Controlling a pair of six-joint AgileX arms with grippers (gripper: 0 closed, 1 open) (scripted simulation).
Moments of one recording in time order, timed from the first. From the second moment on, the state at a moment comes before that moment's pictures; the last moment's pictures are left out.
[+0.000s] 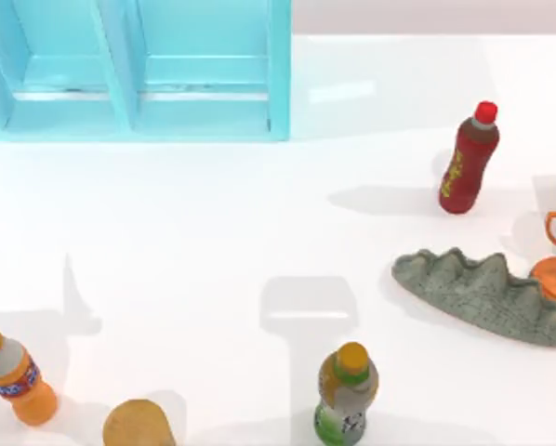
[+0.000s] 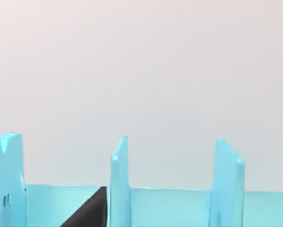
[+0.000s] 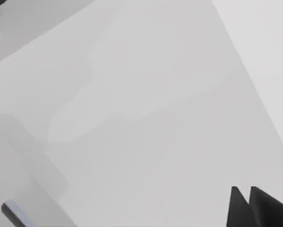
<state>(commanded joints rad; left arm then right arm) 0.00 0.00 0.00 0.00 0.00 0.00 -2.97 2.19 1.78 -0.87 -0.30 -1.22</state>
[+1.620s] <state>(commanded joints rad) 0.00 0.00 0.00 0.00 0.00 0.00 -3.46 2.24 2.21 -0.13 -0.73 -2.59</state>
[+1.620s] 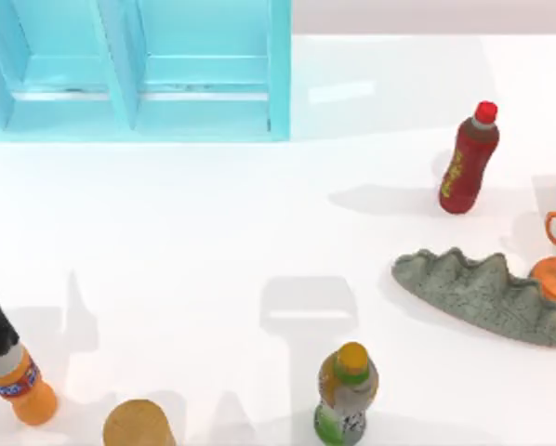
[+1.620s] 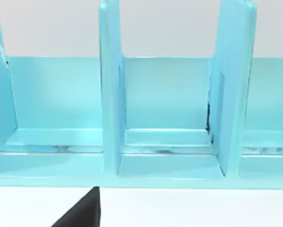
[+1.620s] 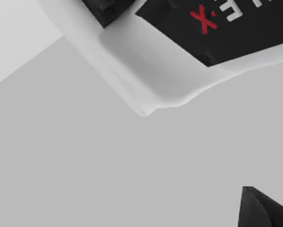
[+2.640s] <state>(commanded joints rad) 0.00 0.00 0.00 0.00 0.00 0.00 -2.40 2.22 1.88 -0.46 -1.18 -2.26</state>
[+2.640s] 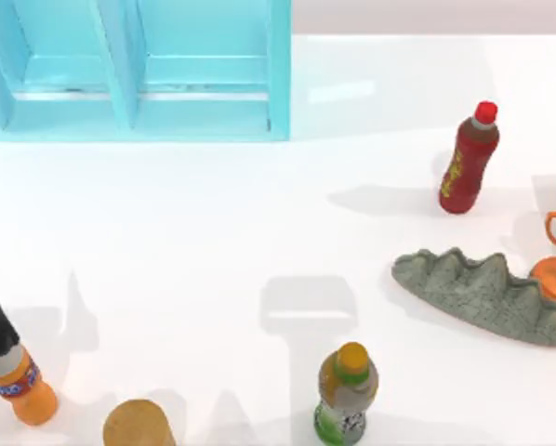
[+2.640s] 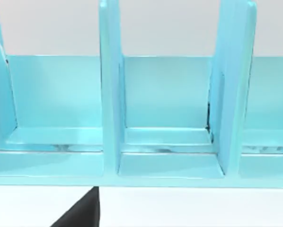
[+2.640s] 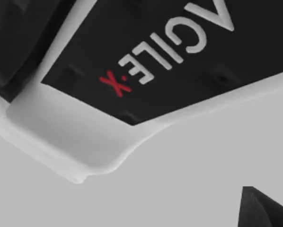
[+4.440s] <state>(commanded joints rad) 0.00 0.00 0.00 0.00 0.00 0.00 -0.89 2.13 1.19 -1.08 -1.35 -2.01</state>
